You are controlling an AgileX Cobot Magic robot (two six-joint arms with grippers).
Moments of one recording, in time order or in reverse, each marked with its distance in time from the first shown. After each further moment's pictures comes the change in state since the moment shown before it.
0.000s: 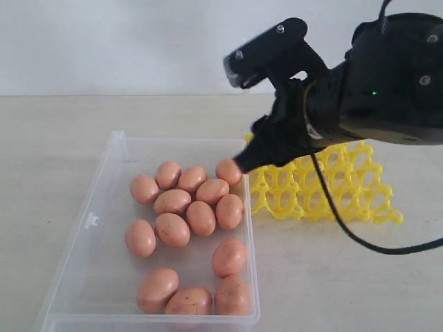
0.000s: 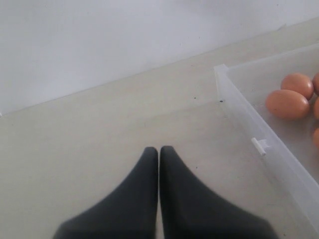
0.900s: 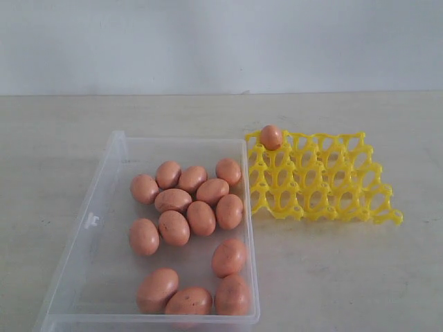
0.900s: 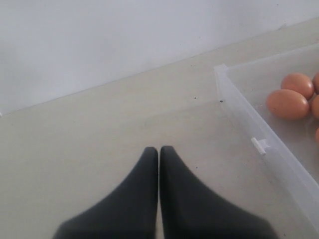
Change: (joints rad) left arm 0.000 0.000 0.000 0.000 0.000 0.000; right arm -1.015 -0.030 -0.087 -0.815 -0.741 1.243
